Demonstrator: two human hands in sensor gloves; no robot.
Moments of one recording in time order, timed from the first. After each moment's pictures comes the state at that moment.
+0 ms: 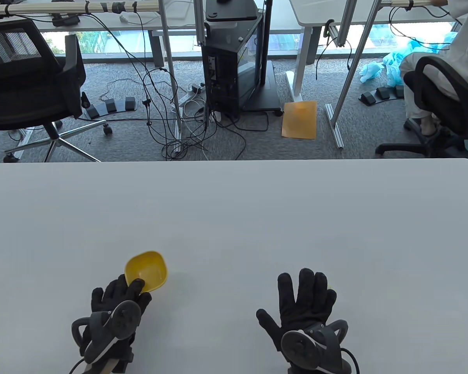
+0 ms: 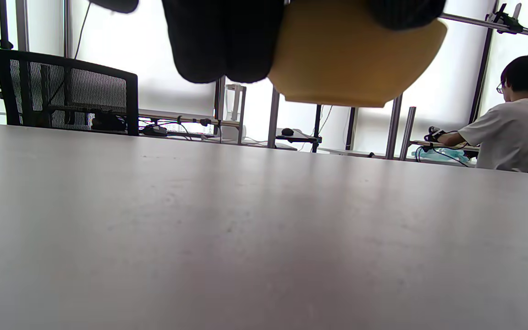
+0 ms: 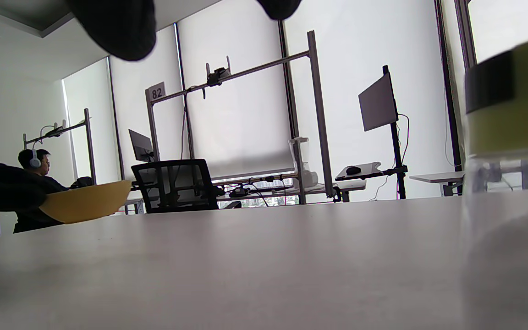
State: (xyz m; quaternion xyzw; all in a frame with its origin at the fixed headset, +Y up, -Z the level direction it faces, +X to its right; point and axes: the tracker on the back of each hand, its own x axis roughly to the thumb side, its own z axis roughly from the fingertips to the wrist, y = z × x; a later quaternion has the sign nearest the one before) left_hand -0.264 -0.748 -0.222 0.06 -0.02 0.04 1.00; right_hand 0.117 -0.700 -0.182 0.20 -0.13 0.97 0.12
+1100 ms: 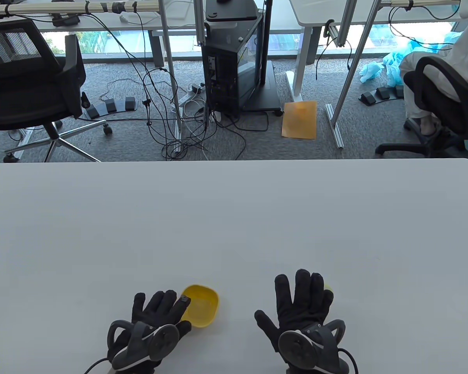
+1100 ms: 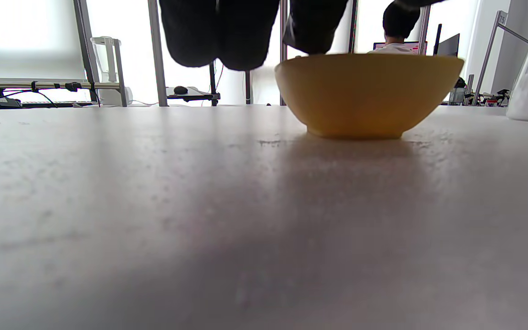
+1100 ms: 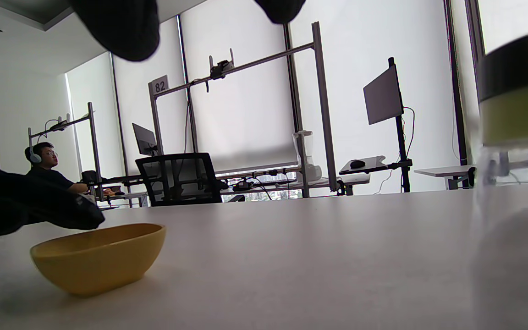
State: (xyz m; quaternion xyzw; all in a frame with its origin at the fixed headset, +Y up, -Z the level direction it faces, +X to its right) left_hand -0.204 -0.760 -0.202 -0.01 -0.19 0.00 0.98; right_hand 0.113 -0.702 -0.182 0.20 -0.11 0.97 0.11
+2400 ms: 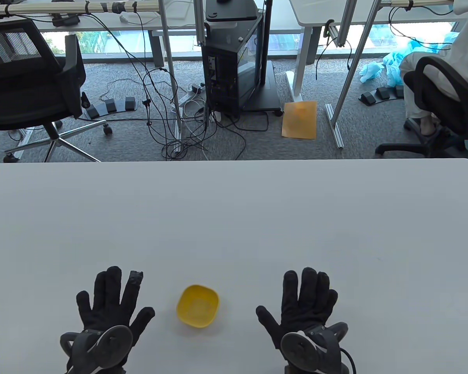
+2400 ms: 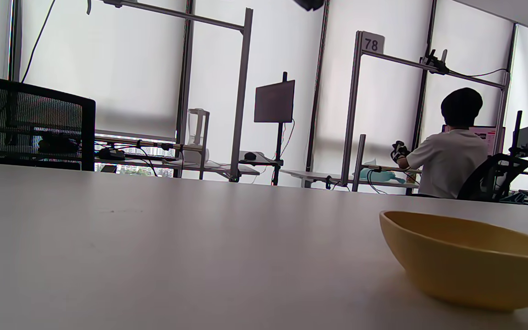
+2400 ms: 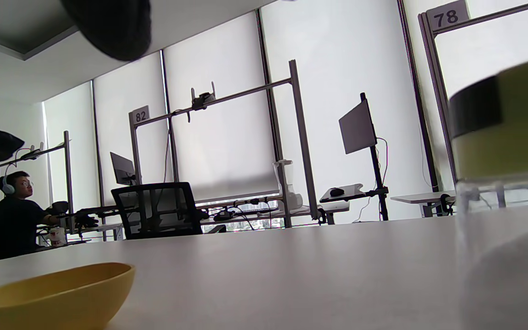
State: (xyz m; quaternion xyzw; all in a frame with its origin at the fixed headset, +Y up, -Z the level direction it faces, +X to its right) left_hand -0.270 -0.704 -0.181 0.10 -0.07 0.05 0.99; right_hand 0.125 -0.696 -0.181 0.14 -0.17 0.97 0.13
